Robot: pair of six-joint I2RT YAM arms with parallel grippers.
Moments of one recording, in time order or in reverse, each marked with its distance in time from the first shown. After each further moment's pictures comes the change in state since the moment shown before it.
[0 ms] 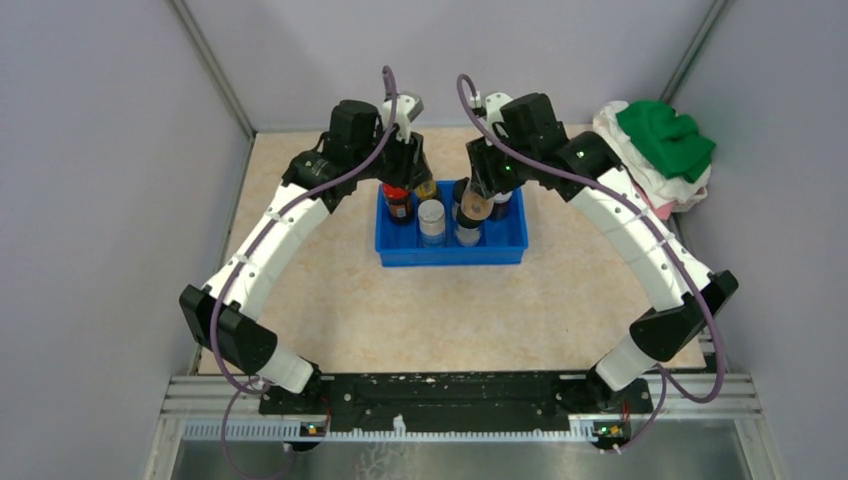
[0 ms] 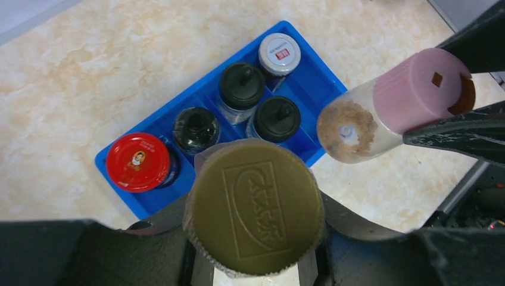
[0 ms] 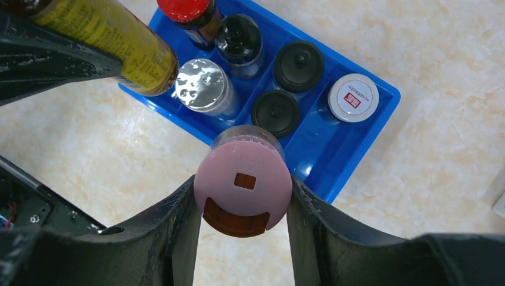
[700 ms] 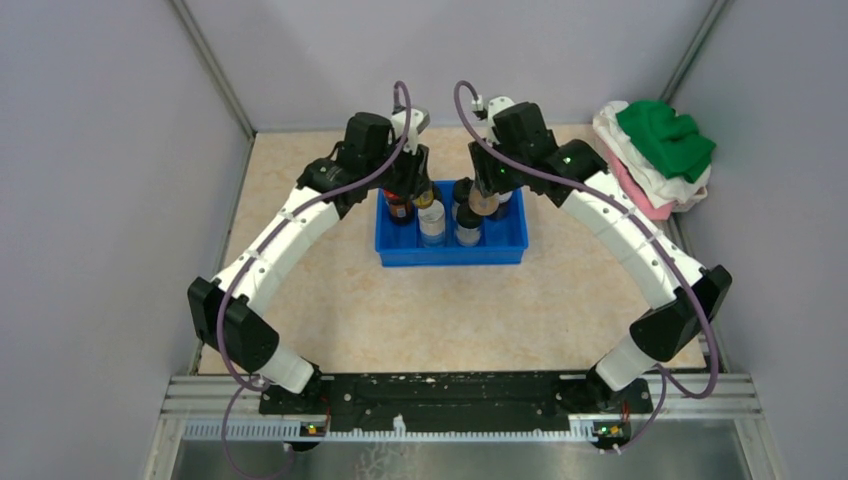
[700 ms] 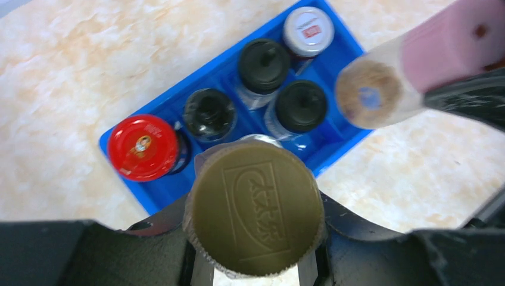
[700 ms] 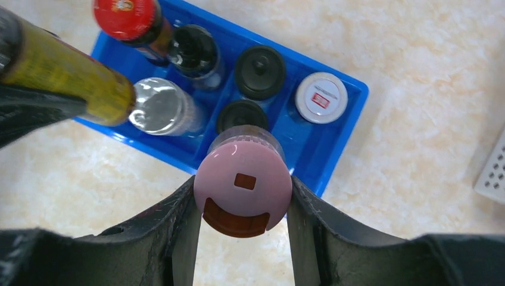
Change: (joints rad) left arm -0.029 0.025 -0.064 0.024 -0.027 0.019; right arm 0.000 0.000 -0.103 0.103 0.114 0.032
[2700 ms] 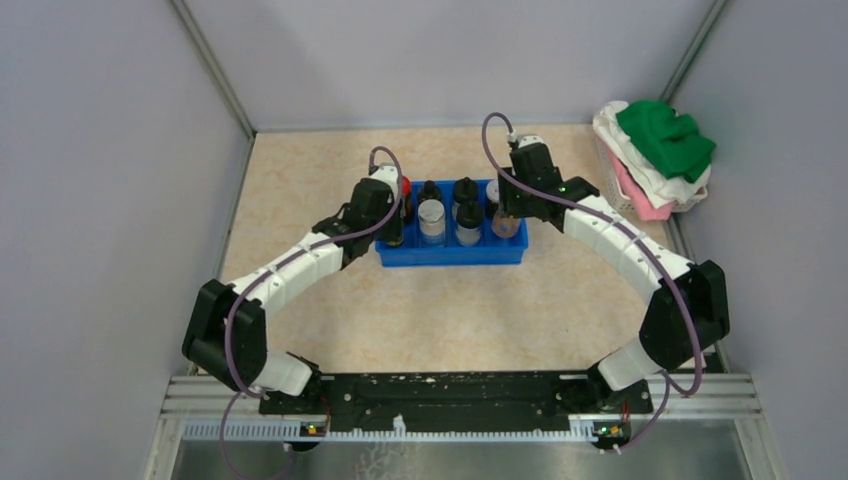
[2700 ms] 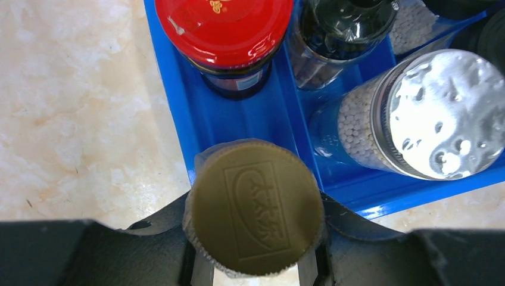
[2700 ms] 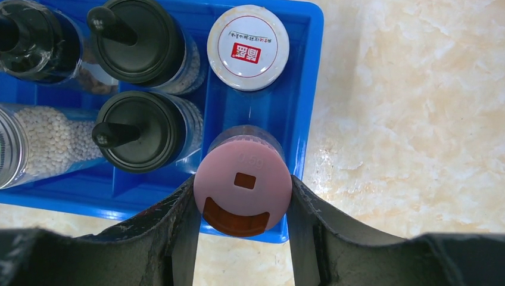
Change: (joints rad) left arm 0.000 -0.107 -0.599 0.385 -0.407 -0.186; right arm -0.137 -0.070 -0.499 0.340 0.103 0.182
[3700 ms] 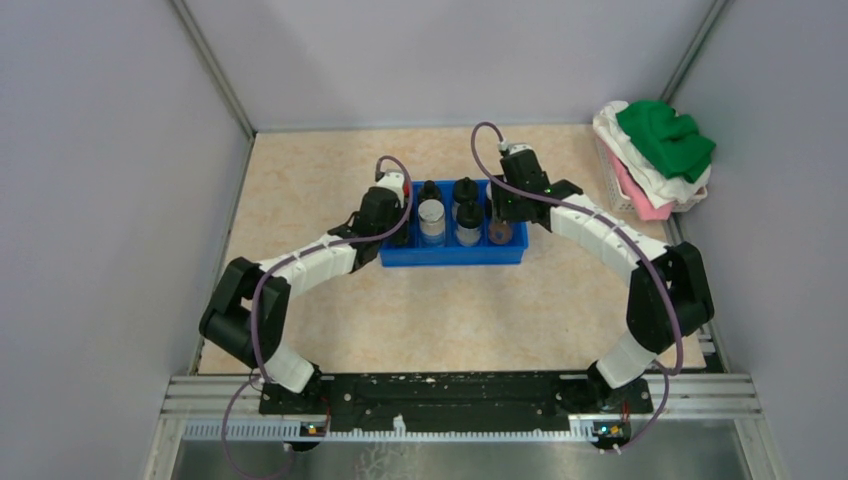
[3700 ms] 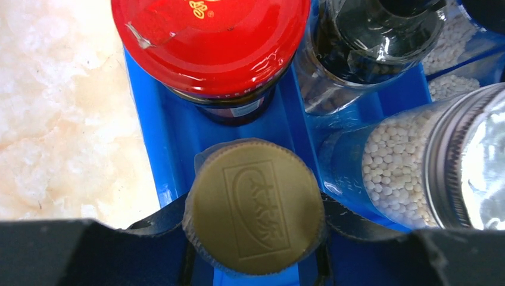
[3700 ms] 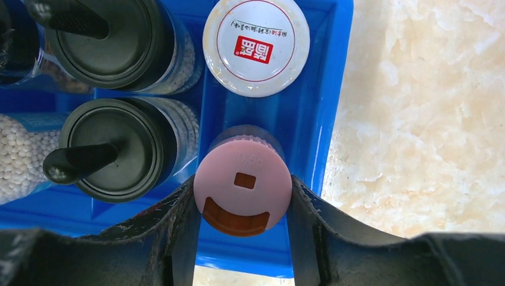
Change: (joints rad) left arm 0.000 0.119 -0.101 0.274 -0.024 0.000; right arm -0.001 0.100 -0.032 0.077 -0.017 0.000
